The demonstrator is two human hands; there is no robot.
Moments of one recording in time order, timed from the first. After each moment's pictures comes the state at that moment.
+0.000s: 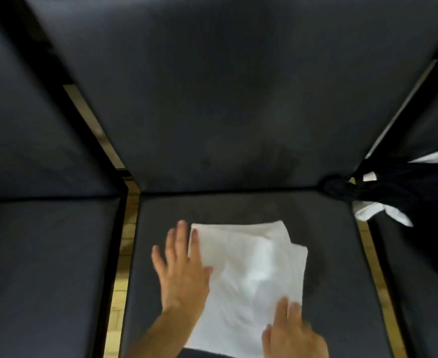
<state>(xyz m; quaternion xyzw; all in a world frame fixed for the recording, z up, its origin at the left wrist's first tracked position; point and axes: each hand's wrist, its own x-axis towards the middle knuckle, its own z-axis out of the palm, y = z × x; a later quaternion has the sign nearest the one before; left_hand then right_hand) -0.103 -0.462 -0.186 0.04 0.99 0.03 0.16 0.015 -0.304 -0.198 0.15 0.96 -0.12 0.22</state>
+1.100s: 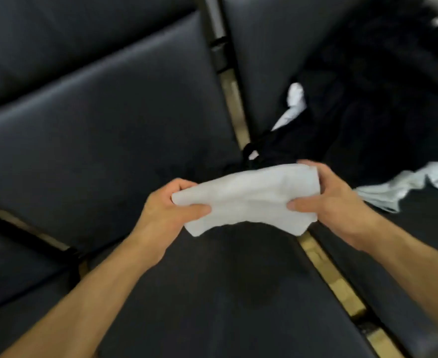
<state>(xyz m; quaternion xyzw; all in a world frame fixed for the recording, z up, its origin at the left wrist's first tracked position) -0.151 -0.334 -0.026 0.11 0.79 0.53 0.29 -0.026 -0.107 -0.069 0.30 0.64 -0.70 -0.02</state>
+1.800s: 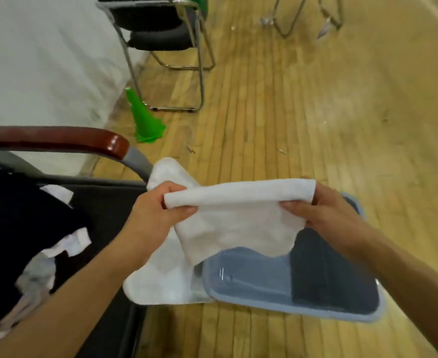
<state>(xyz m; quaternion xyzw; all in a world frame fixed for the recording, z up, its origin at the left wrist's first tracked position) 0.344 0.142 0.015 0.54 0.62 0.34 0.46 0.612 0.143 0.001 0.56 0.47 -0.57 -0.37</state>
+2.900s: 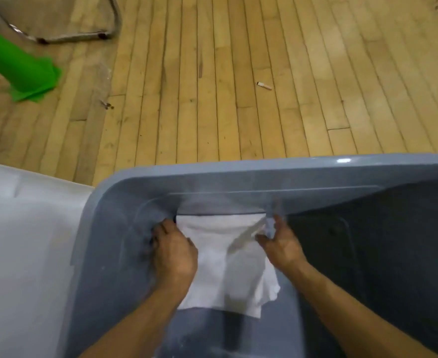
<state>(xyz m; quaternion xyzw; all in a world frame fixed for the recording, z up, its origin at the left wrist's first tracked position) 0.498 0.291 -0.487 0.57 0.80 -0.02 0.21 0.689 0.271 -0.520 0.77 0.38 -0.48 -0.16</state>
